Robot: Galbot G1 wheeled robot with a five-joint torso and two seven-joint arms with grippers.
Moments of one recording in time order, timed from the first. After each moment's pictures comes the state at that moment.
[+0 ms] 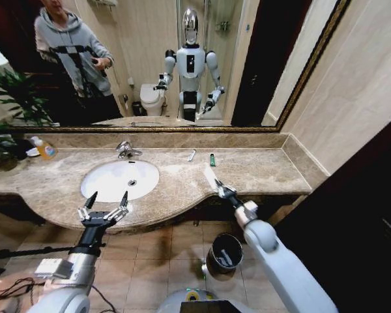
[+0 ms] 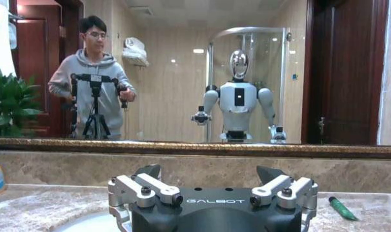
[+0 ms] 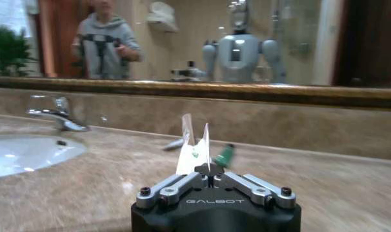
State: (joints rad) left arm 1.84 -1.36 -0.82 -2.47 -0.37 0.04 0.05; right arm -1.39 1.17 0.44 1.98 0.29 -0.02 -0.05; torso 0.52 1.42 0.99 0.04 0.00
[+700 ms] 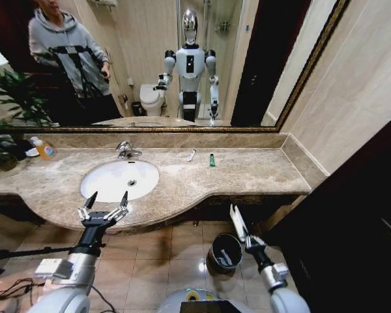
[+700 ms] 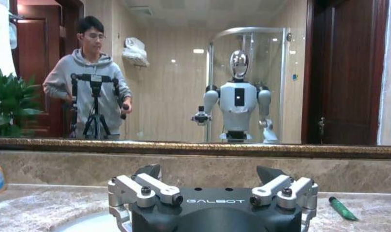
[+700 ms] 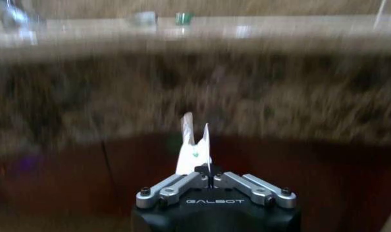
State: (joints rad) left arm 1.84 -1.36 -0.82 -2.47 -0.37 0.04 0.05; right arm -1.67 1.35 0.55 1.67 0.18 0.21 -0.13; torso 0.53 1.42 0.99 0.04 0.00
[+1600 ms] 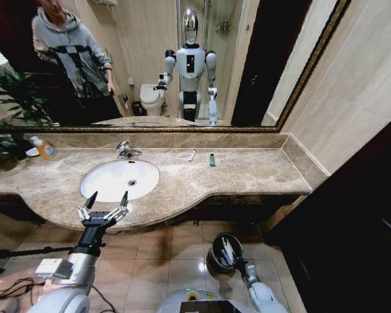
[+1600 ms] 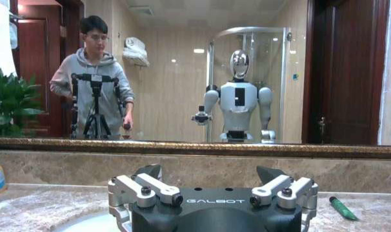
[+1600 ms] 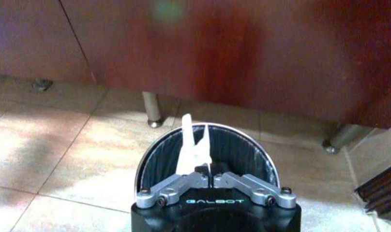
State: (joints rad) left arm 1.84 -1.36 -0.82 -2.47 -0.37 0.04 0.05; right arm -1.18 1.42 0.49 0.81 0.01 0.20 -0.14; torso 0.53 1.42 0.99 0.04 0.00
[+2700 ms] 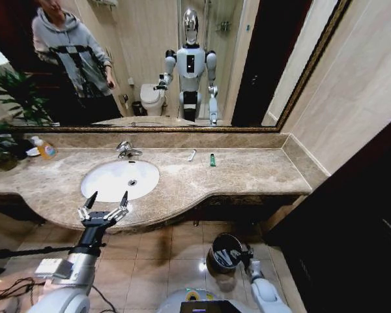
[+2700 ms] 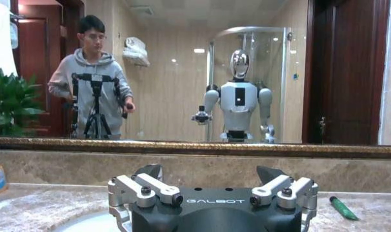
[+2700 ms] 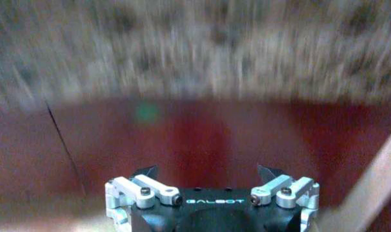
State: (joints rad) left arm 1.84 -1.36 -0.82 -2.47 -0.37 0.04 0.05; right arm -1.51 1.37 0.54 1.53 0.18 0.12 -0.04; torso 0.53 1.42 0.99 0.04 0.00
